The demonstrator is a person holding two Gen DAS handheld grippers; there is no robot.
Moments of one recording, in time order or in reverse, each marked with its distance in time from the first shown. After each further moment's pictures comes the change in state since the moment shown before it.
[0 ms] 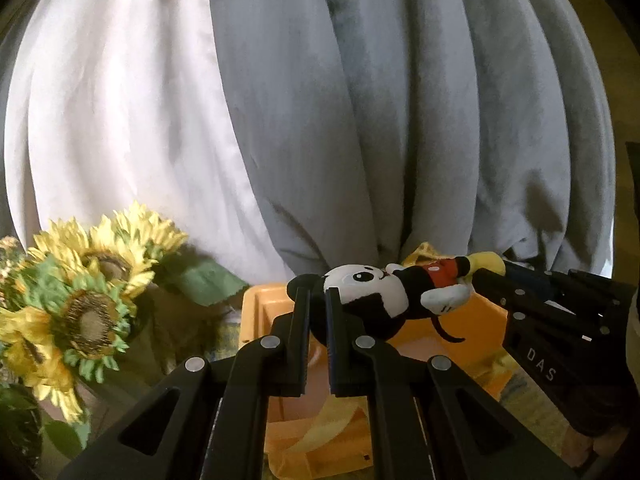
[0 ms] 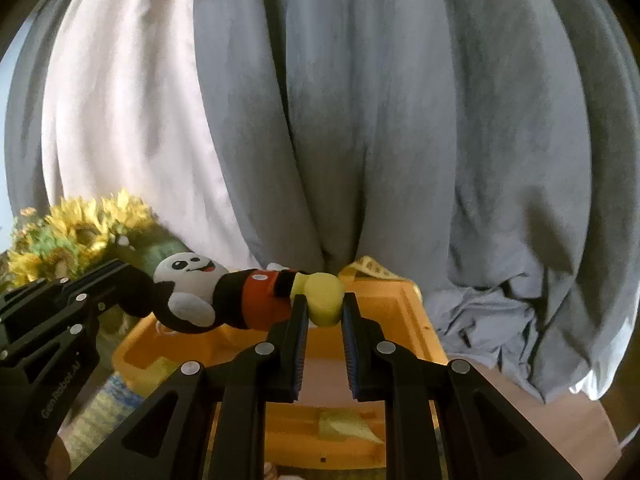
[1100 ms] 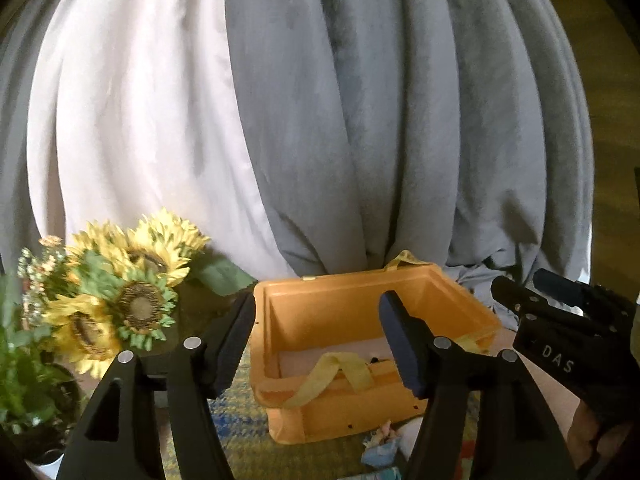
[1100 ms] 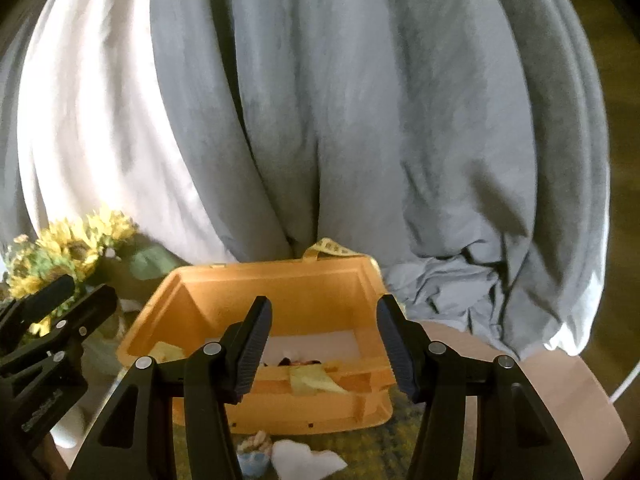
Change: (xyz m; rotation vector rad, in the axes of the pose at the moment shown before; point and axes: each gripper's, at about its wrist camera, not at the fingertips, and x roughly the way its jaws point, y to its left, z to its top) left arm -0.079 -0.002 0.013 -0.034 -0.009 -0.006; right arm -0.065 -0.020 0.001 0.120 0.013 -0.103
